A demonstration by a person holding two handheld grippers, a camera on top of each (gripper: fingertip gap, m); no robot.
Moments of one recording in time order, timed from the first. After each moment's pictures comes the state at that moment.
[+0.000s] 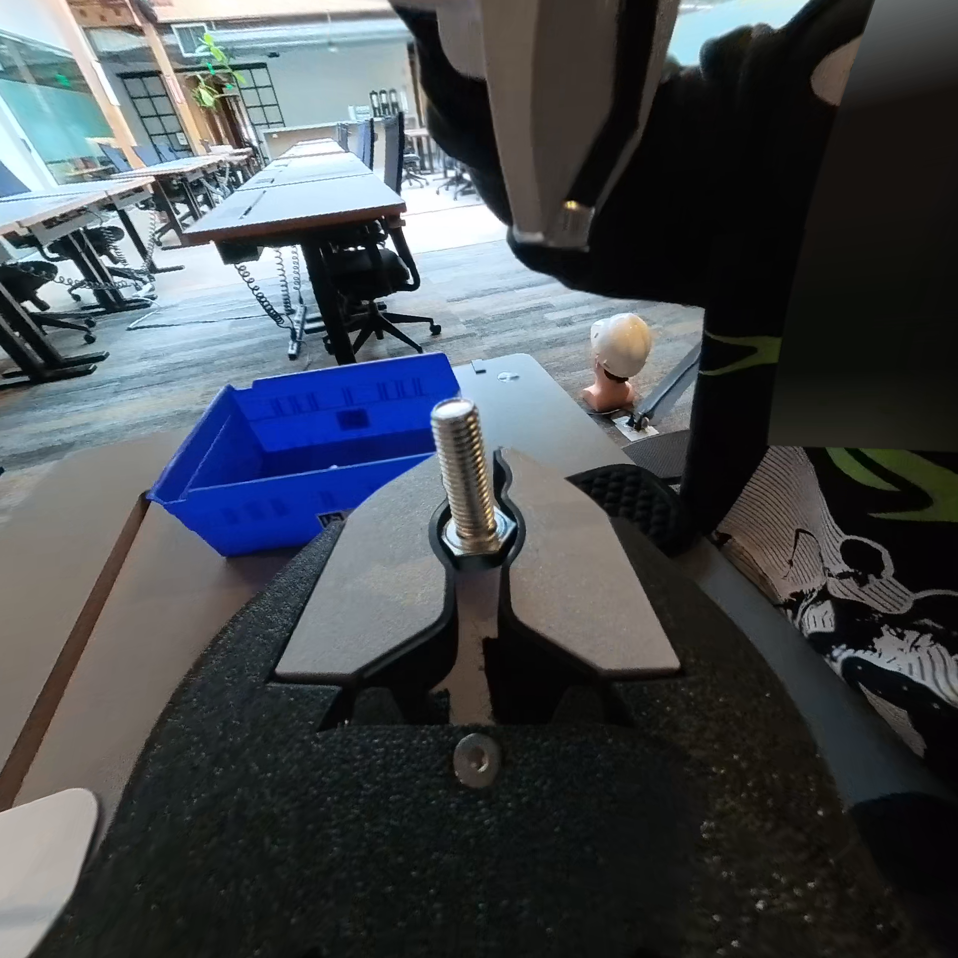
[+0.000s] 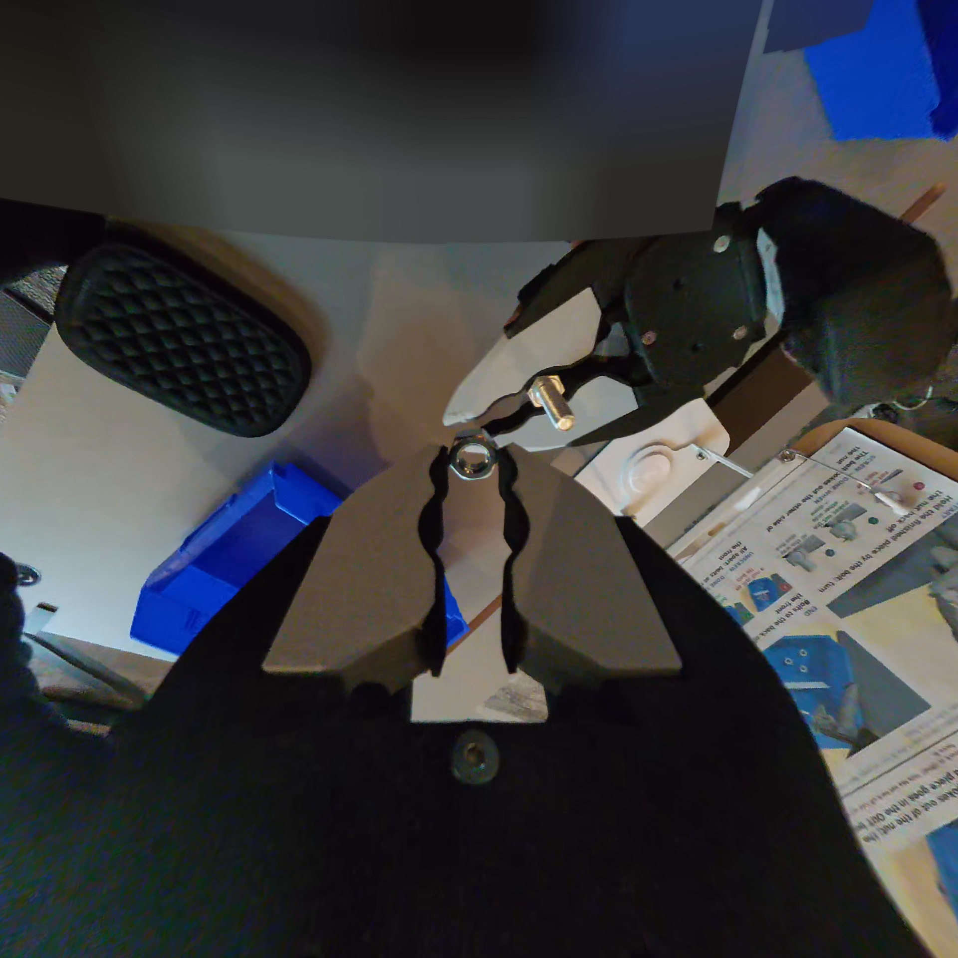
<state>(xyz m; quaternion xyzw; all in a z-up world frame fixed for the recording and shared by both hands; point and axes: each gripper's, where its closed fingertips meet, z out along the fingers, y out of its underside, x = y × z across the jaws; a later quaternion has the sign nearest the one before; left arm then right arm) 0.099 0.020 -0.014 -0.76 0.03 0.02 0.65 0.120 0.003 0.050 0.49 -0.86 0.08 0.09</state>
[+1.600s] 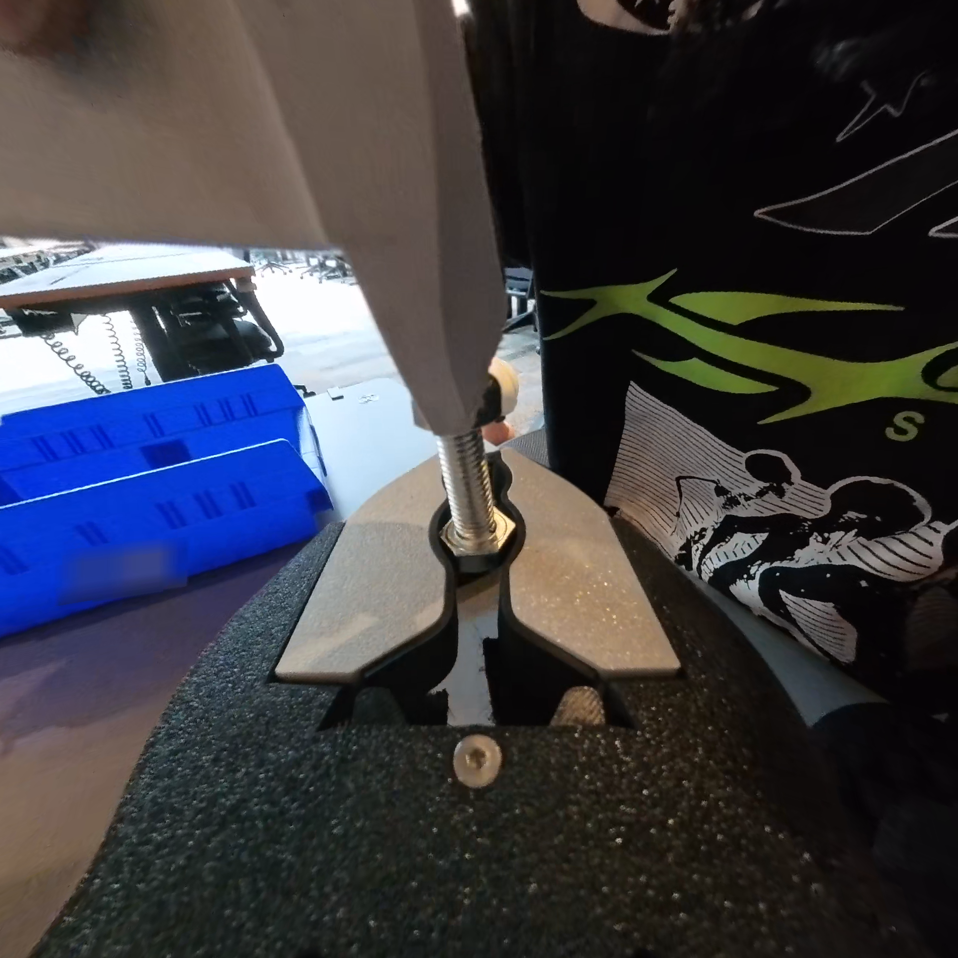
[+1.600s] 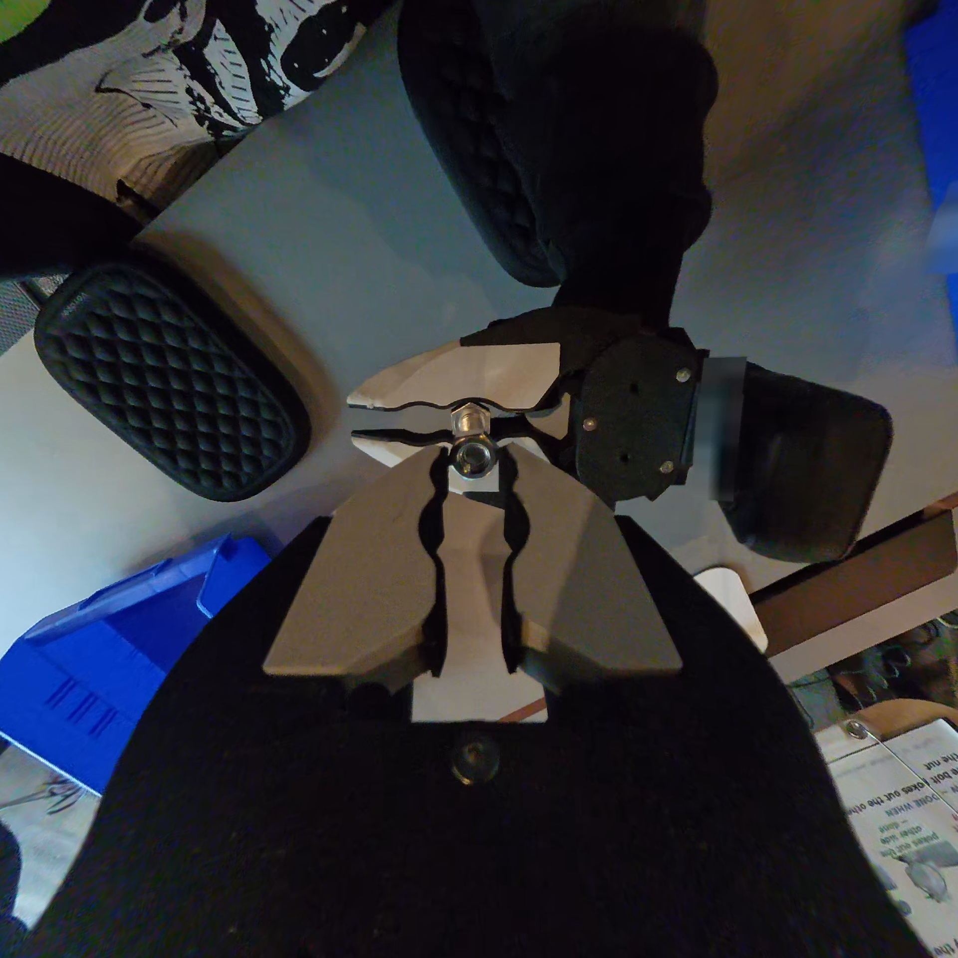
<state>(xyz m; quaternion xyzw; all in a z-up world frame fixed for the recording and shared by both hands) 0.174 0.026 -0.090 -0.70 0.13 -0.08 0.70 0.156 -0.030 -0.053 0.59 -0.80 0.09 -0.02</state>
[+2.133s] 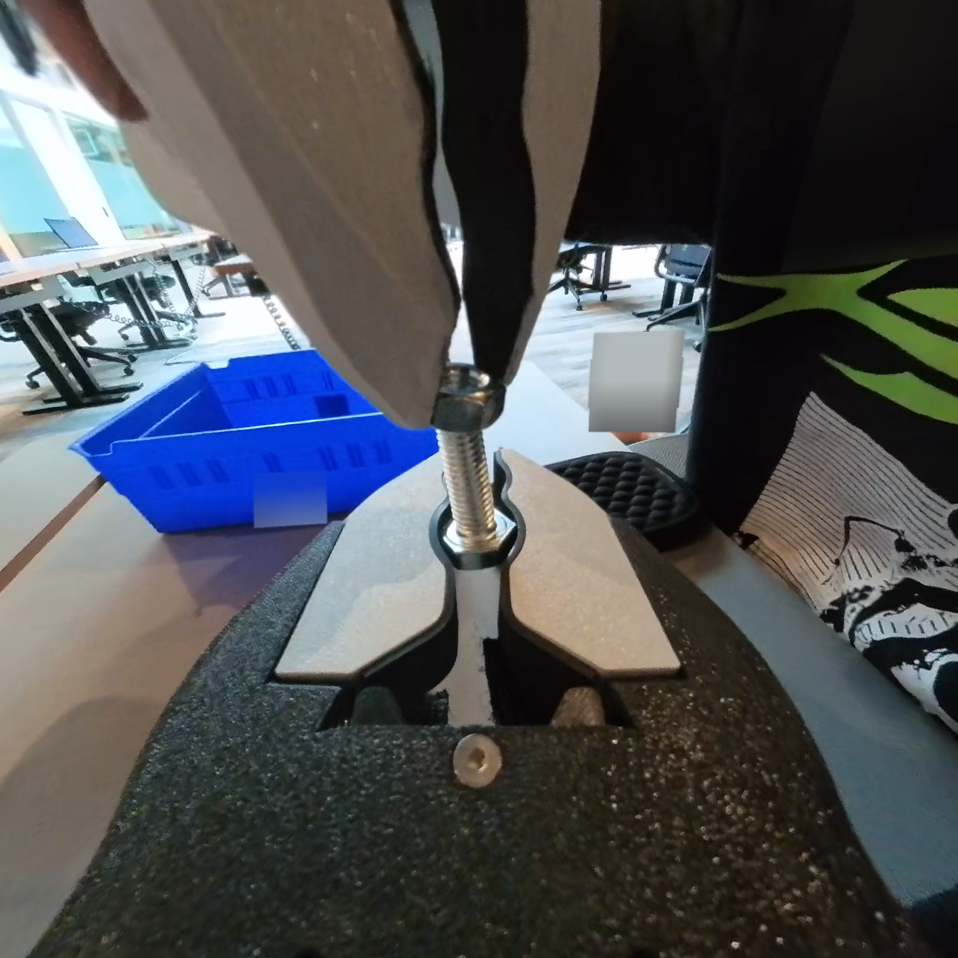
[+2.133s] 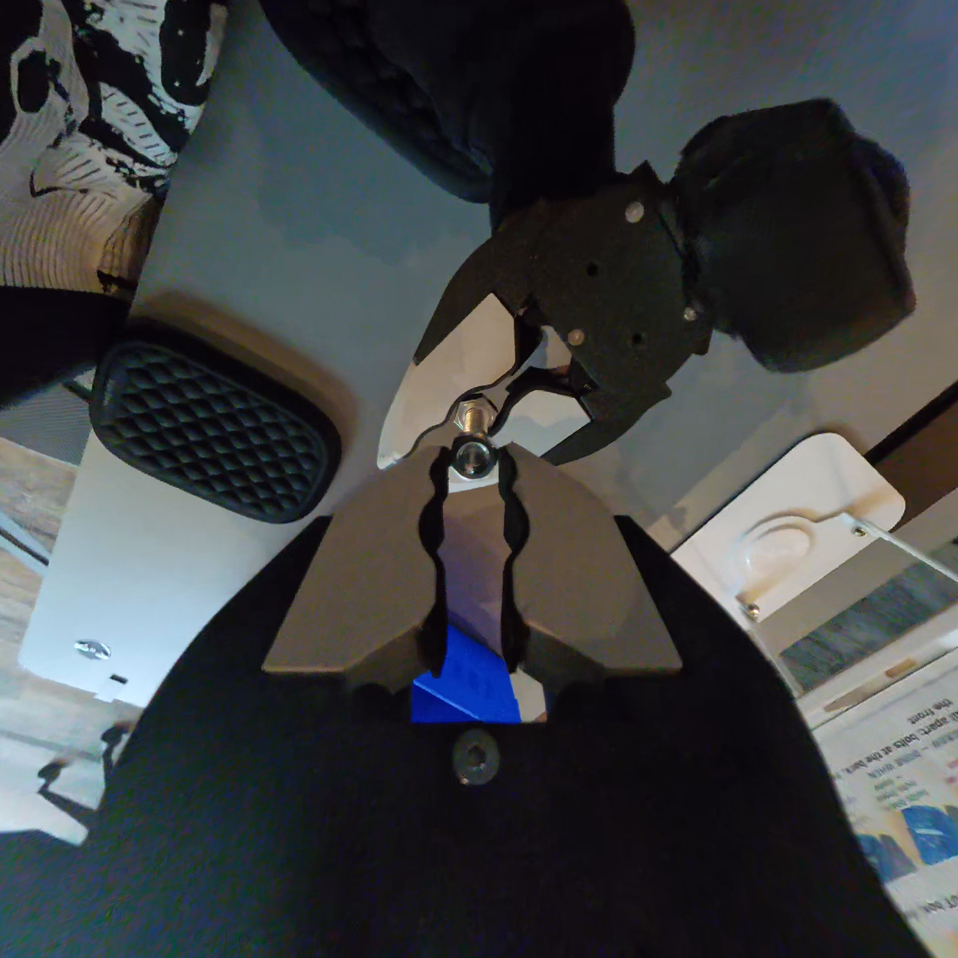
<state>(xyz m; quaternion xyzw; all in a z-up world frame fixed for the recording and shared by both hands) 0.127 0.030 -0.090 -0.72 0.01 0.04 0.70 0.129 -0.026 -0.053 0.44 -0.90 0.06 0.00</state>
